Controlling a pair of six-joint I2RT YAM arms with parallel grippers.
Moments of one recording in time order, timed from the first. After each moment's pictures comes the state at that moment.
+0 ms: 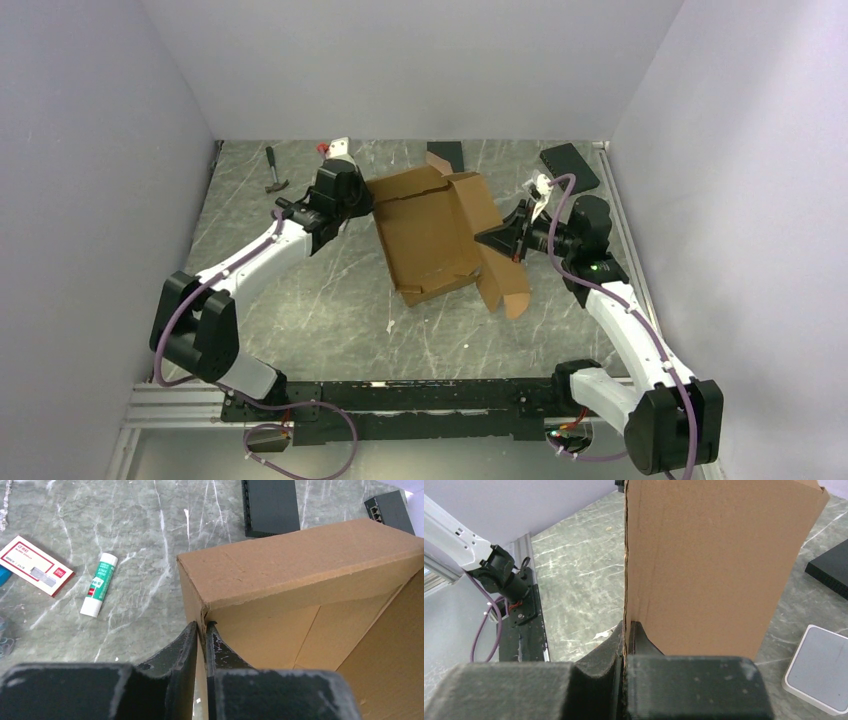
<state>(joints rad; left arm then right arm) -0.48 1.49 1.10 -0.11 -0.18 -0.55 0.15 1.00 0.71 0.13 -1.03 0.14</state>
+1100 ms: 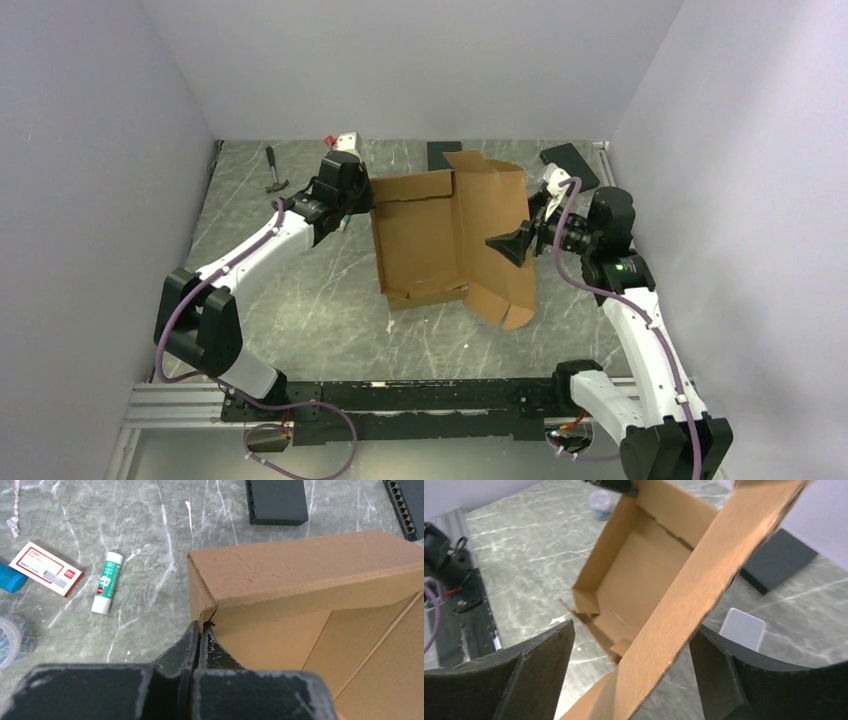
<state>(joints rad) -0.48 1.52 1.20 -0.23 -0.17 -0.48 0.10 0.92 0.86 -0.23 -0.94 -0.15</state>
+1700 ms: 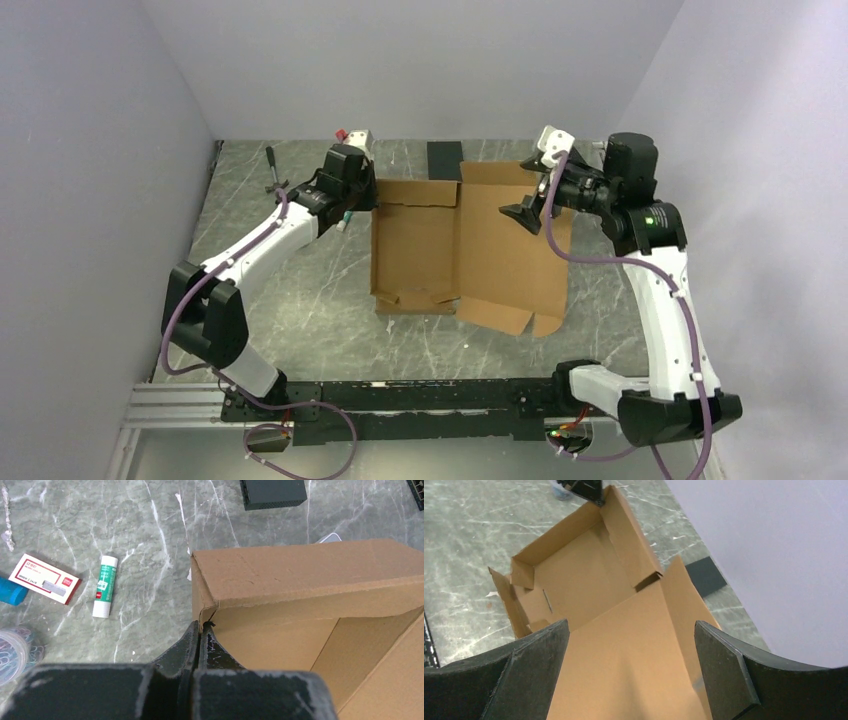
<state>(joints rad) -0.49 1.56 1.29 -0.32 -0.12 -0.39 0.08 1.10 1.41 -0.71 -0.84 -0.61</state>
